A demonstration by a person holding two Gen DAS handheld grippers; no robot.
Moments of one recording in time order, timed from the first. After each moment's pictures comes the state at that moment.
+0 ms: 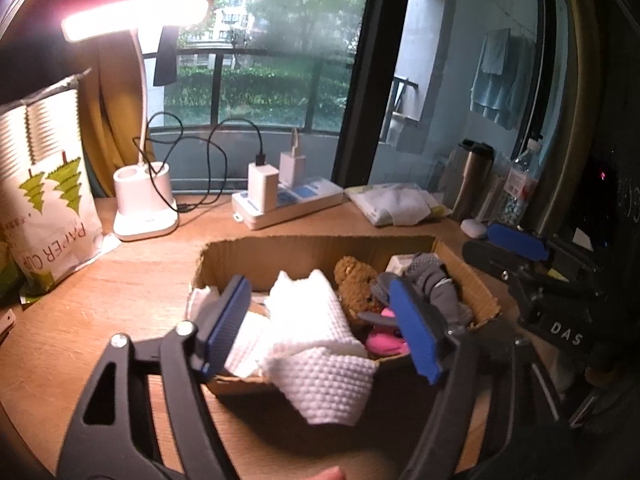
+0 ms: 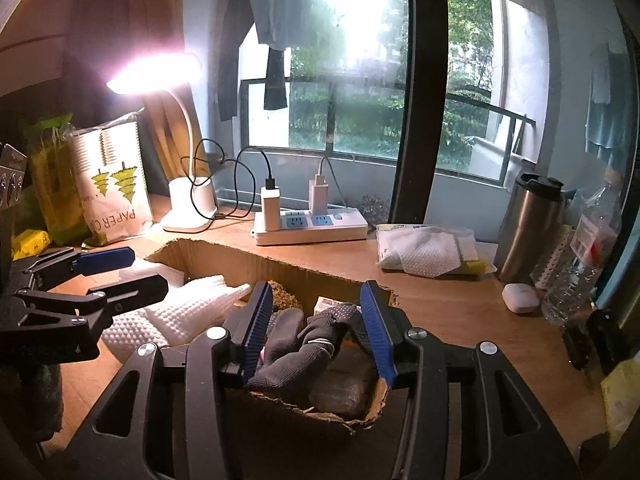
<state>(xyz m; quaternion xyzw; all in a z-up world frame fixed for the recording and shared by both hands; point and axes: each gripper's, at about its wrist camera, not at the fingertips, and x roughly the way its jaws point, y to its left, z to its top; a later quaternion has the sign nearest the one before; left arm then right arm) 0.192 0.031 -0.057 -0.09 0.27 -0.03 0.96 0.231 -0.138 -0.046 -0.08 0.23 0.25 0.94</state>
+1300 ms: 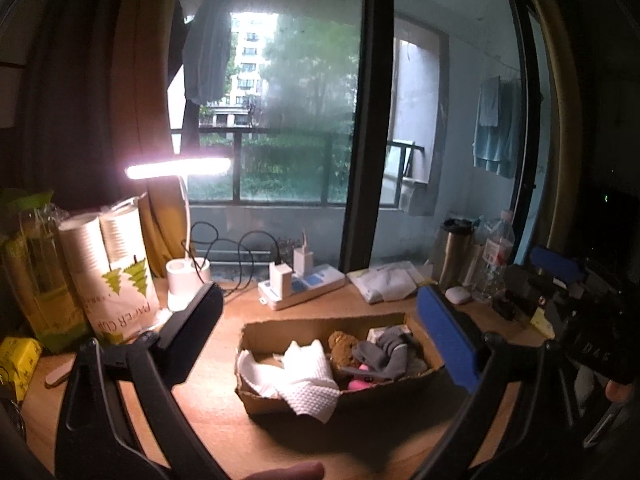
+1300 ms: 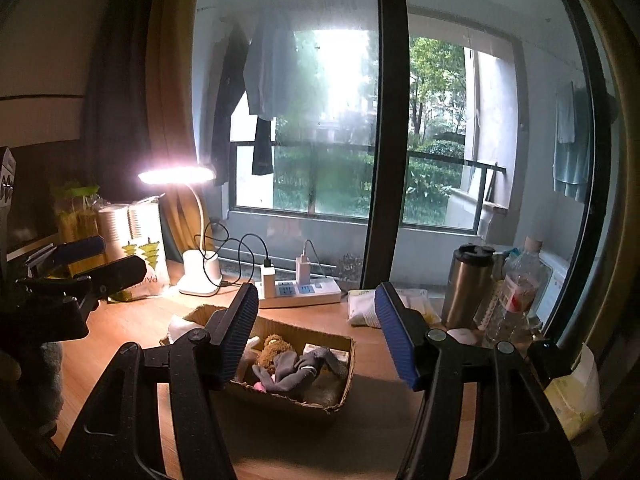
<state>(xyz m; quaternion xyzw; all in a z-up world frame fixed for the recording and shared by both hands) 0.102 0.012 0.047 -0.05 0.14 0.02 0.99 0.139 -0.186 0.046 -0.05 0.13 0.23 0.96</state>
